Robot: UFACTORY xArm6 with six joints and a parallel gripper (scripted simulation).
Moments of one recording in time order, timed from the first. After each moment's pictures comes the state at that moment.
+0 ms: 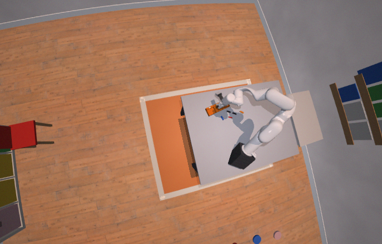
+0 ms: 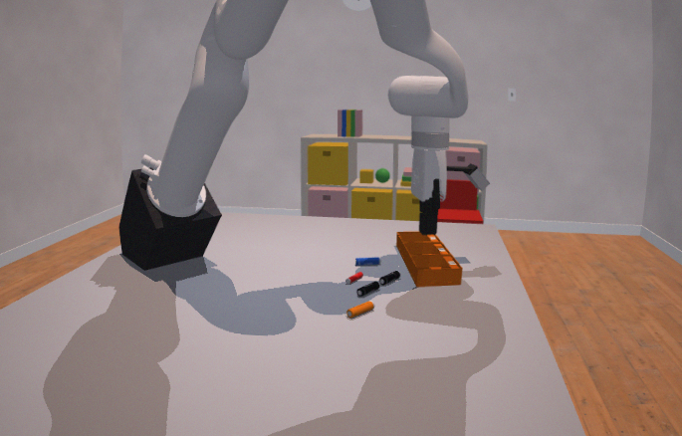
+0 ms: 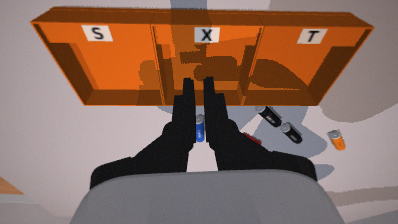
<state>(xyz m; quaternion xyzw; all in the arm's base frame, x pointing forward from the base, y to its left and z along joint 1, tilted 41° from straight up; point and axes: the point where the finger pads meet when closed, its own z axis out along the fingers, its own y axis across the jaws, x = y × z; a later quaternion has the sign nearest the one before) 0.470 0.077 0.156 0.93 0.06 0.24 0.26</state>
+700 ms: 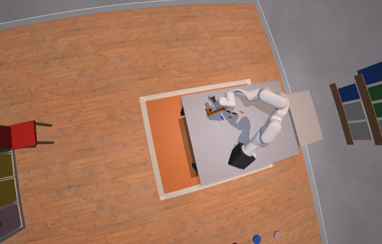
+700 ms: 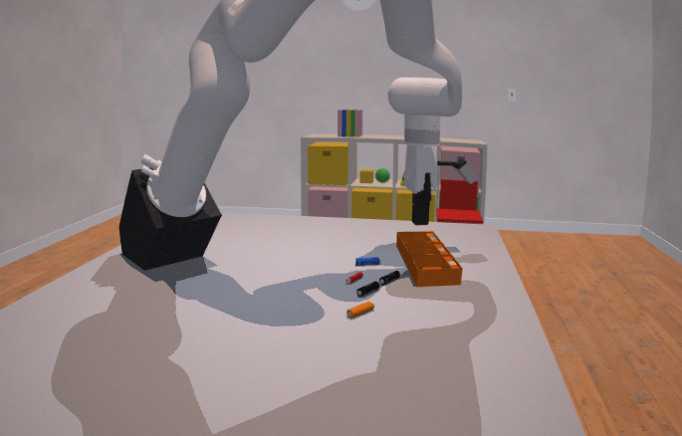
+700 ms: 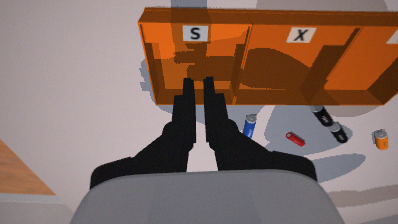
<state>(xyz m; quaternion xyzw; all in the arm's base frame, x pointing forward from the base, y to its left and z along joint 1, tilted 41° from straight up) 0.475 0.142 0.121 0.93 0.06 0.24 0.26</state>
